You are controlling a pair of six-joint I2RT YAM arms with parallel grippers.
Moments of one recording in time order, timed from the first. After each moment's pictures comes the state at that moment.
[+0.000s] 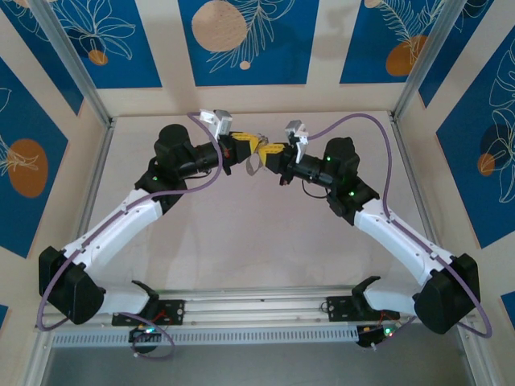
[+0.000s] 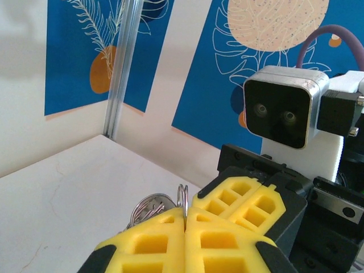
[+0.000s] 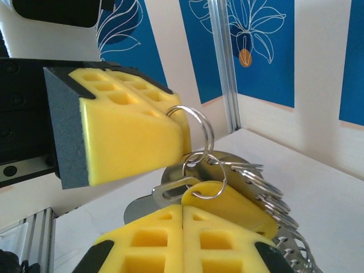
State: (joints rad) left arm -0.57 1.31 1.17 0.17 0.59 -0.31; right arm 0.54 1.19 0.97 0.20 -0.55 0.21
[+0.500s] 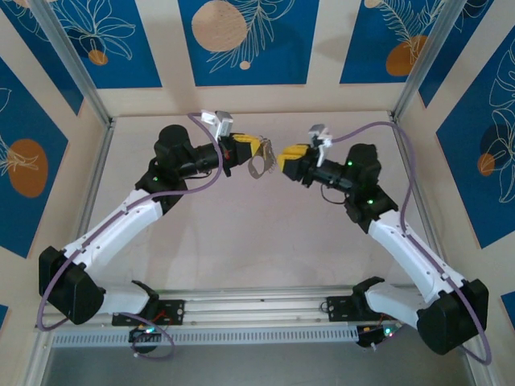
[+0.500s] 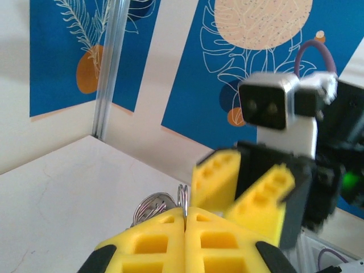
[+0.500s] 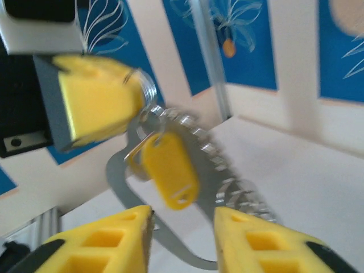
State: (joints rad) left arm -0.57 1.31 1.16 0.19 0.64 -0.31; right arm 0.37 1.06 0.89 0.17 -0.66 0.31
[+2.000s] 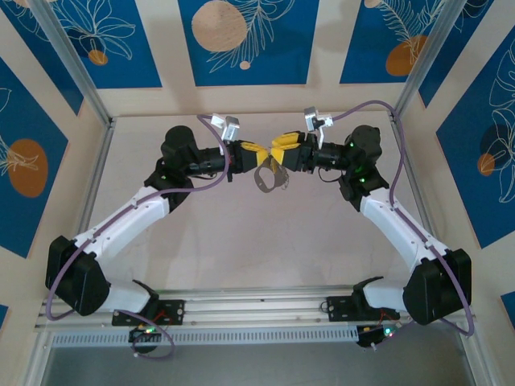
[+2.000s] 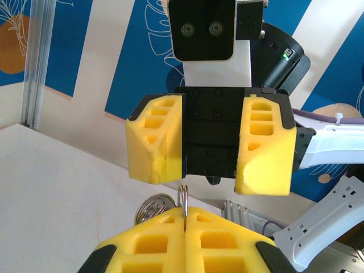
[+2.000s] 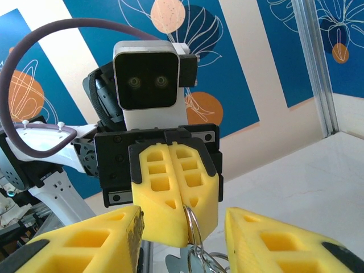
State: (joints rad) left arm -0.57 1.37 1.14 0.30 0.85 -0.42; right arm 0.34 1.26 1.02 0.46 -1.08 0.58
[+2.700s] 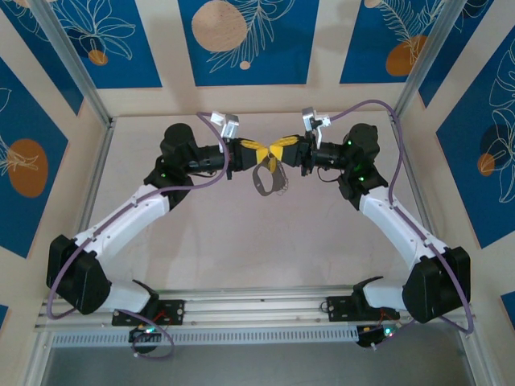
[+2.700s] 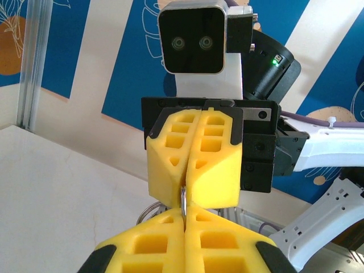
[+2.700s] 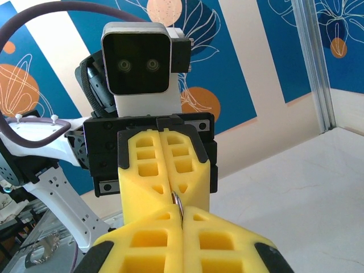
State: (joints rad) left arm -0.56 1.38 1.16 0.30 0.87 -0.44; right arm 0.34 1.28 1.03 0.42 -1.08 0.55
